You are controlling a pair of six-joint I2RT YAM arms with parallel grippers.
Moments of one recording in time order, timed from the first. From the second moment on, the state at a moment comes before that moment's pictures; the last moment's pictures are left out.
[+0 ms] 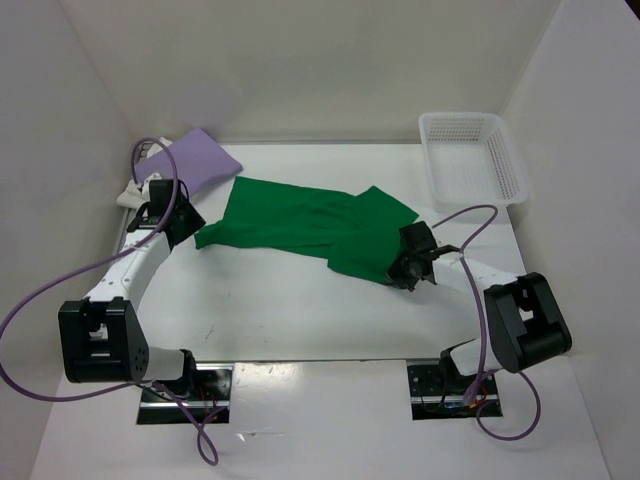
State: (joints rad) left arm 0.05 1.35 0.96 -0.40 -0.19 -0.61; right arm 0.32 1.41 0.63 -0.33 -0.02 0.99
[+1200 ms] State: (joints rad) left arm 0.17 1.45 0.76 -0.22 0.02 -0.69; right arm 0.32 1.37 0.63 -0.35 -0.04 0.95
